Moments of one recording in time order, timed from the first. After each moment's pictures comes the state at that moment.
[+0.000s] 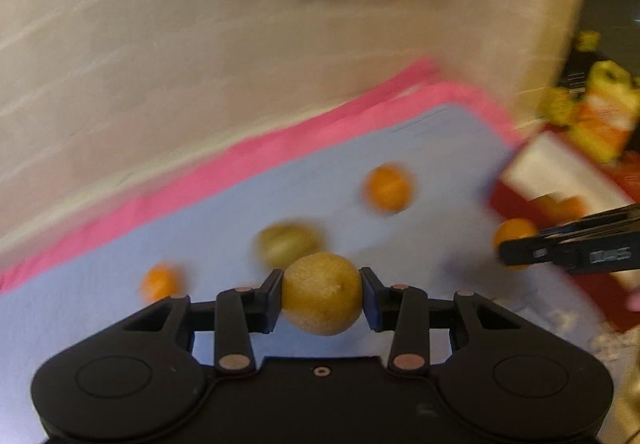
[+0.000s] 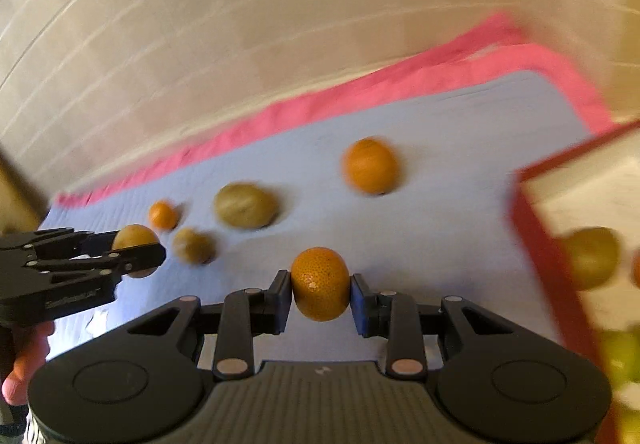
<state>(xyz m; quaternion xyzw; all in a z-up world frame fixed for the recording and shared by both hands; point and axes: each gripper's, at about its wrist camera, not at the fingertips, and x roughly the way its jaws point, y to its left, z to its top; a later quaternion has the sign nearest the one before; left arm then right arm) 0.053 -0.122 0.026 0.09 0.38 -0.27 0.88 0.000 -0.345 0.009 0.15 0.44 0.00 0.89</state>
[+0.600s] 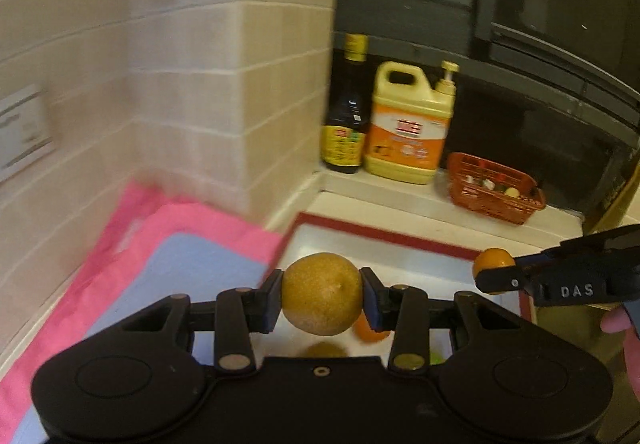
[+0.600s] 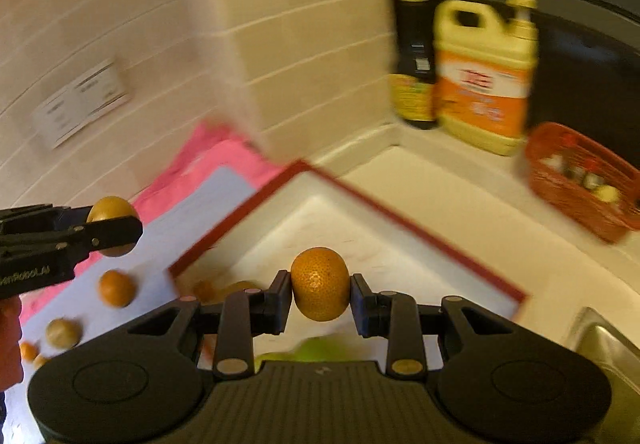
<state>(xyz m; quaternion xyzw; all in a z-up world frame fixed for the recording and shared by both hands) 0.046 -0.391 0.066 0.16 0.29 -0.52 0.79 -0.130 -0.547 0.043 0.21 0.34 -0.26 0.88</state>
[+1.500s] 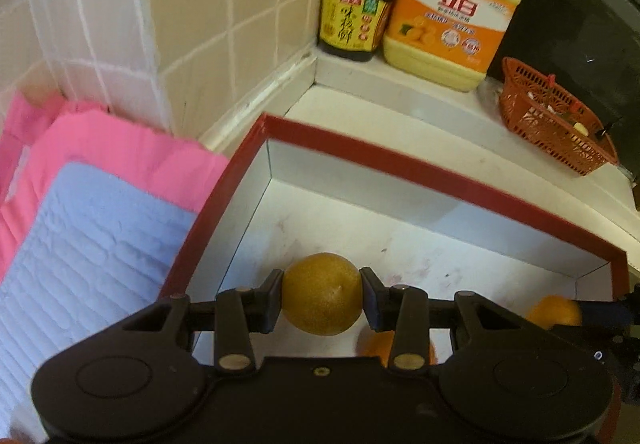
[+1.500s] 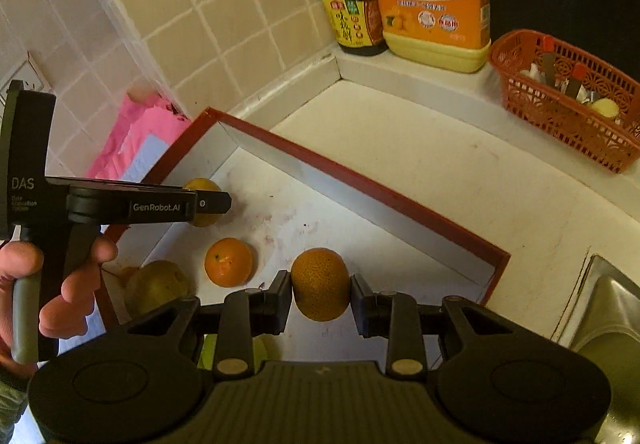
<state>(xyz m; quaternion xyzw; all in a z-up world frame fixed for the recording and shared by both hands) 0.100 -0.516 -0.056 0.21 0.43 -0.49 0.73 -0.126 -0.595 -0.029 0.28 0.39 -0.26 0.84</state>
